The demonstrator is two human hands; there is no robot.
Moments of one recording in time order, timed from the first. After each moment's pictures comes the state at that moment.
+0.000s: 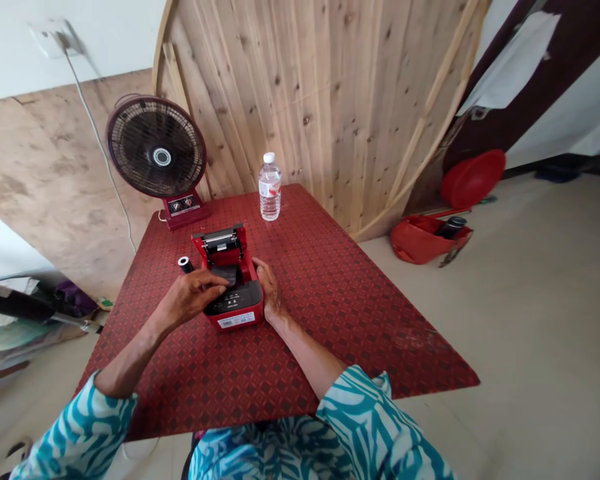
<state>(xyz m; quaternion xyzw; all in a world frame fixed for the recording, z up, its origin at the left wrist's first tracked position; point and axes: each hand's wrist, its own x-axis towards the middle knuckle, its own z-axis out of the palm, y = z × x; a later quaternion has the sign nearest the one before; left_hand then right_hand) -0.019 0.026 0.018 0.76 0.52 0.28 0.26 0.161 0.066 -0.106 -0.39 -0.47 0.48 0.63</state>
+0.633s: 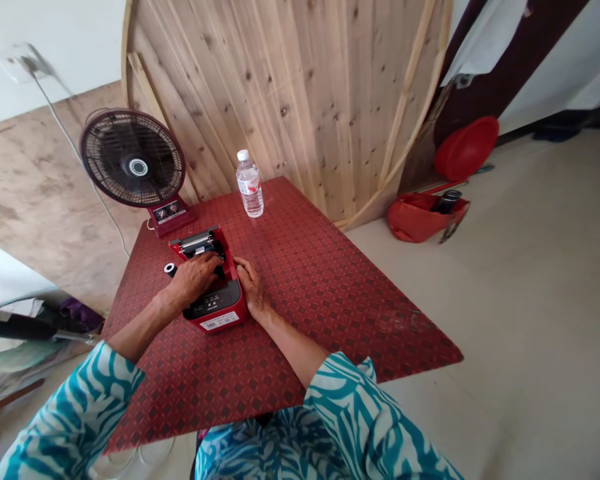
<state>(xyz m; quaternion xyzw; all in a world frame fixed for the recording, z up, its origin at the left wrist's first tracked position) 0.022 0.074 0.024 0.85 0.52 -0.01 0.01 0.160 0.068 -0.098 -0.38 -0.48 0.47 0.63</state>
